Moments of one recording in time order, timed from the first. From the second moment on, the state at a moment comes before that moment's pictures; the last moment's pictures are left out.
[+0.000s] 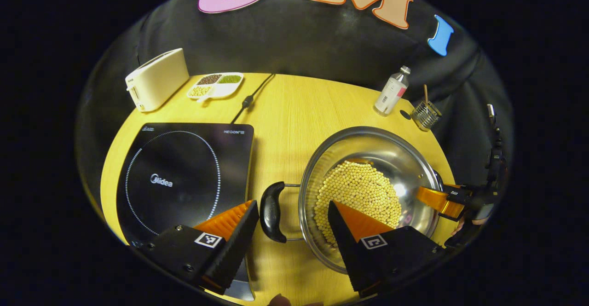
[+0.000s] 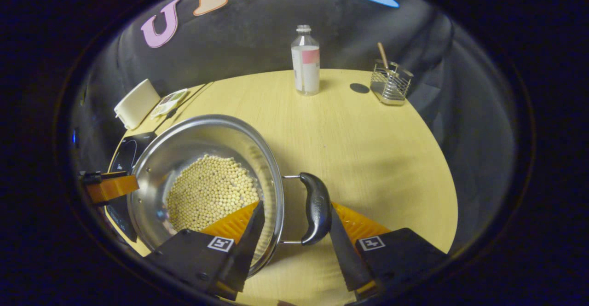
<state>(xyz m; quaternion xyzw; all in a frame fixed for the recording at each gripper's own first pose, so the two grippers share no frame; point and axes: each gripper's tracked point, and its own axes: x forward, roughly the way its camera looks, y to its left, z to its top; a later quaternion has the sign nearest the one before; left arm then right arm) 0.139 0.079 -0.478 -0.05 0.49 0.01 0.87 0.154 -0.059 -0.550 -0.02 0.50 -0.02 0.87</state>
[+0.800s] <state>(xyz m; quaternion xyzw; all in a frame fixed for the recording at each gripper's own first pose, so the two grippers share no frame) 0.141 0.089 -0.507 -0.06 0.54 0.02 0.84 0.160 -0.060 -0.557 0.06 0.53 -0.03 0.85</state>
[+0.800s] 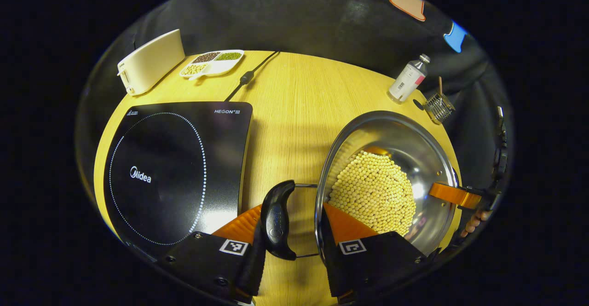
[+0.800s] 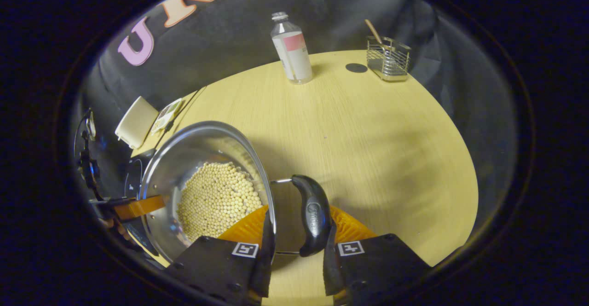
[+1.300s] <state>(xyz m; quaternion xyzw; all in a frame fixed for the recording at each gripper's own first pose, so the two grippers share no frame) 0.127 0.118 -0.449 -0.05 0.50 0.04 0.86 0.152 -0.021 -0.517 0.08 0.50 0.00 0.86</state>
